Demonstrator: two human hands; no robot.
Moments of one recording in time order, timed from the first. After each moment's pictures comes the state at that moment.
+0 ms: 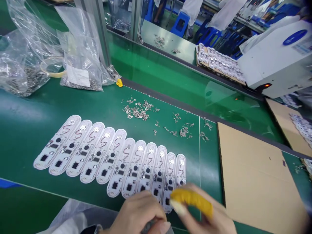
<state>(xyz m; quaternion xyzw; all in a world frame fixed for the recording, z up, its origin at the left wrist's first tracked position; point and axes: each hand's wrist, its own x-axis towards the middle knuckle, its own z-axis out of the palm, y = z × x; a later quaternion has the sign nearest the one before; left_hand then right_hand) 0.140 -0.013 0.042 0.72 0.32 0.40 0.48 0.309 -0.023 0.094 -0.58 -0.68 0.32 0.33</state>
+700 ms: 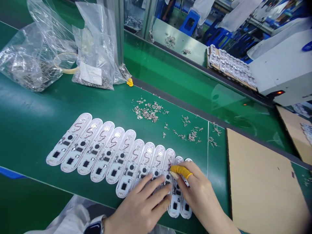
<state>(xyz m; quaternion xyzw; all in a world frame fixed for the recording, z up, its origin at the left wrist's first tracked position) 0.127 -0.008 0.014 0.90 0.29 0.29 0.16 0.314 0.012 0.058 -0.57 -0.80 0.08 0.17</state>
